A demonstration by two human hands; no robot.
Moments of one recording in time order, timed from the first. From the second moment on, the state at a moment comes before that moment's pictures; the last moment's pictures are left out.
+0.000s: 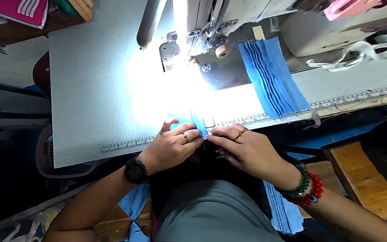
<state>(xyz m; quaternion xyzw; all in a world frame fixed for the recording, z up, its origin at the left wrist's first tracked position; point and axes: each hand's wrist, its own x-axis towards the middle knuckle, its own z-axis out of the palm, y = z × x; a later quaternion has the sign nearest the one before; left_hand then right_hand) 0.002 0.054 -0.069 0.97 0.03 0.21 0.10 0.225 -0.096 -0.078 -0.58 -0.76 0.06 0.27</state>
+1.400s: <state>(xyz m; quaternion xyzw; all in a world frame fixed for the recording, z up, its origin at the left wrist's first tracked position) 0.021 0.096 -0.055 0.98 0.04 0.16 0.09 0.231 -0.043 -0.055 -0.58 -0.80 -0.01 0.17</state>
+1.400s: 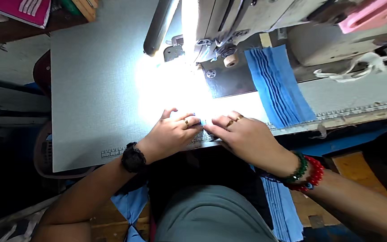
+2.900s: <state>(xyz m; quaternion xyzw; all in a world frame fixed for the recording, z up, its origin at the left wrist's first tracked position) 0.079 0.251 -0.036 0.58 0.54 0.57 0.25 0.177 0.025 -0.039 -0.68 -0.70 0.10 0.22</state>
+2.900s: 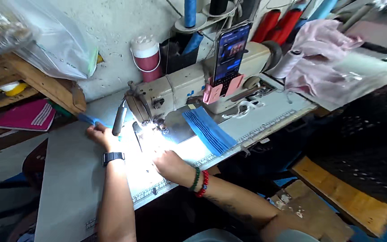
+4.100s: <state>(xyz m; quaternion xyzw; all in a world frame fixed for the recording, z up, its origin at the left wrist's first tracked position) -0.047 0.007 -0.011 0.93 0.15 0.16 0.30 0.211 -0.080 0.008 -0.38 -0.83 0.32 0.27</state>
